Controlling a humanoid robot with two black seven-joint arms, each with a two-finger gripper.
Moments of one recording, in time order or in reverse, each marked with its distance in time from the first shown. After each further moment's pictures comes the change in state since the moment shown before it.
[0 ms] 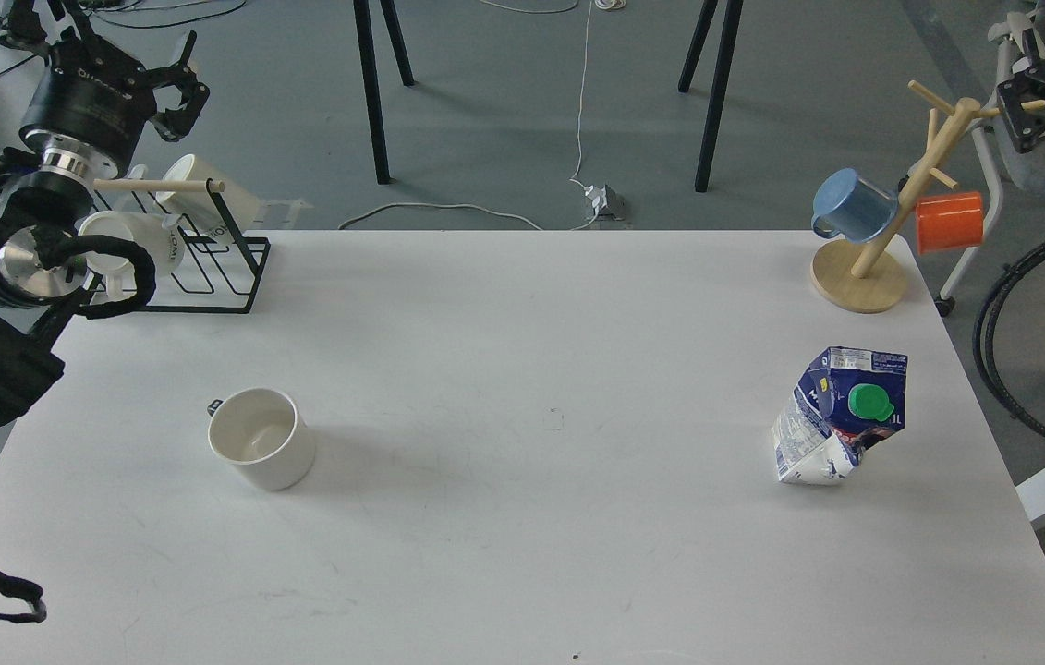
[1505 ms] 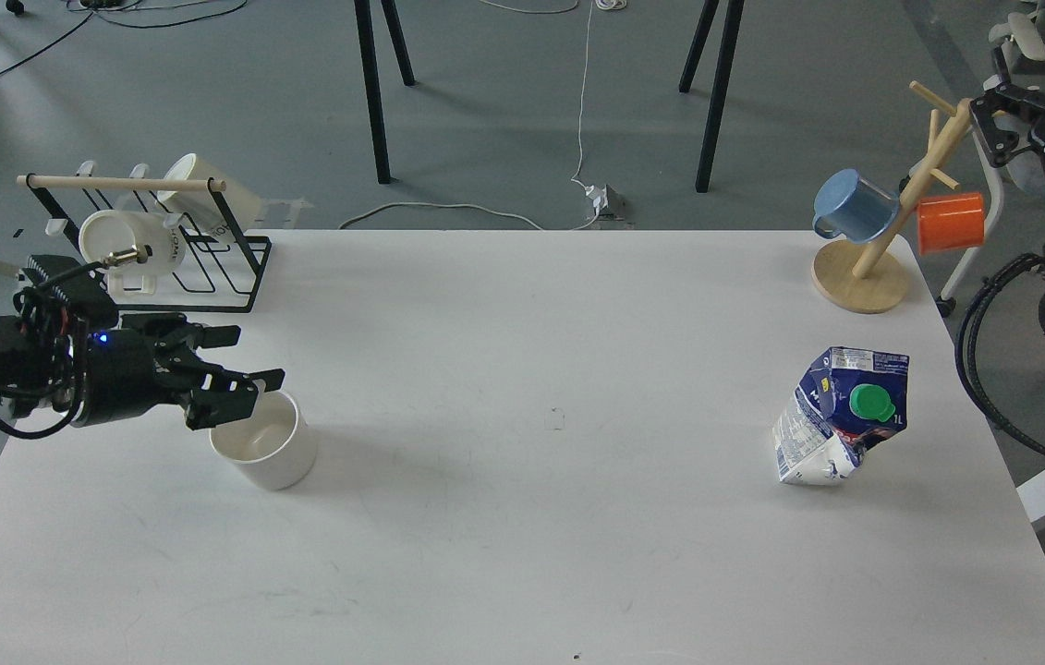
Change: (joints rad) left arm 0.192 0.492 0.387 -0.628 2.148 0.409 -0.097; right arm -0.013 0.016 -0.029 0.009 -0.002 0.000 0.001
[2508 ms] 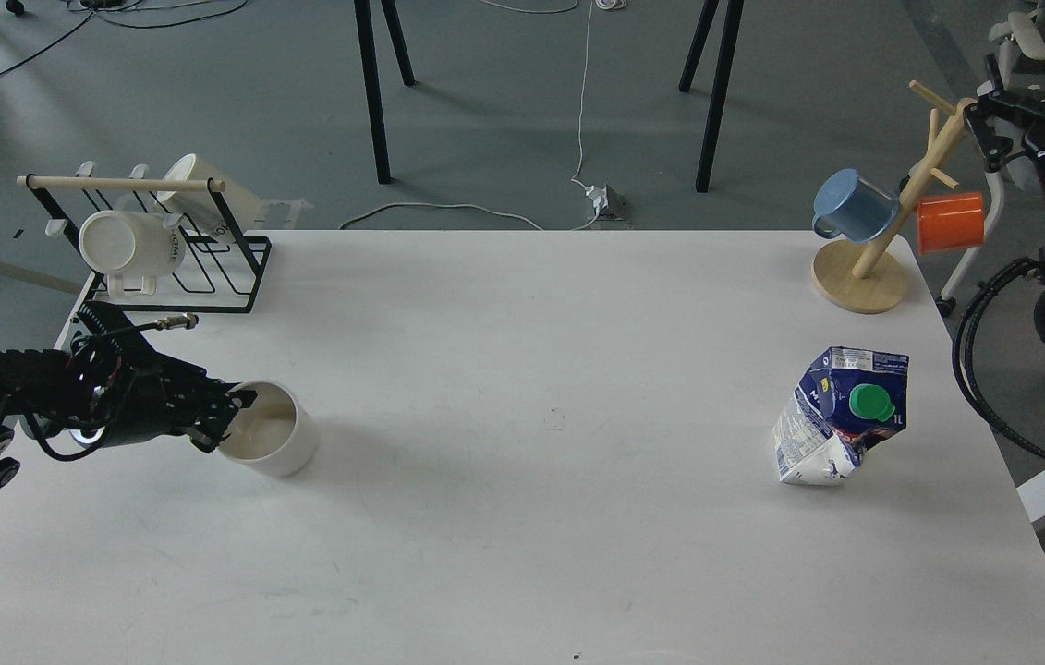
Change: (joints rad) left arm -0.049 -0.186 0.070 0.286 0.083 0.001 -0.024; right arm -0.001 0.002 -0.008 -0.003 0.000 0.000 0.006
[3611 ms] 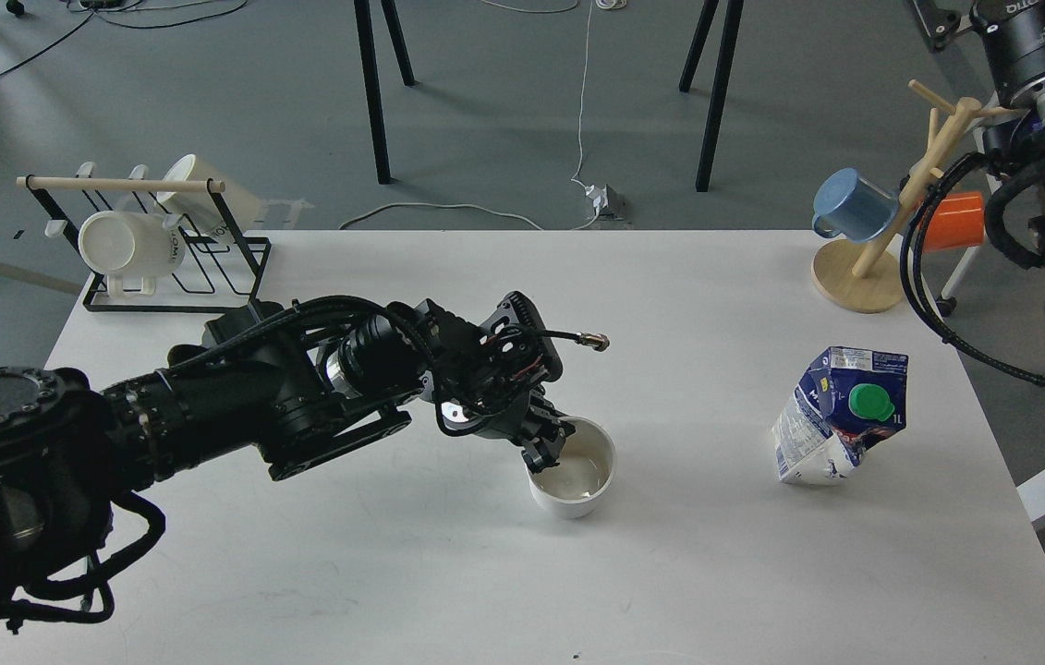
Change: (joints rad) left arm -0.286 -0.702 0.128 0.045 0.090 -0.417 0.121; right arm 0.196 0.071 -0.071 0.048 -0.004 0.000 0.005
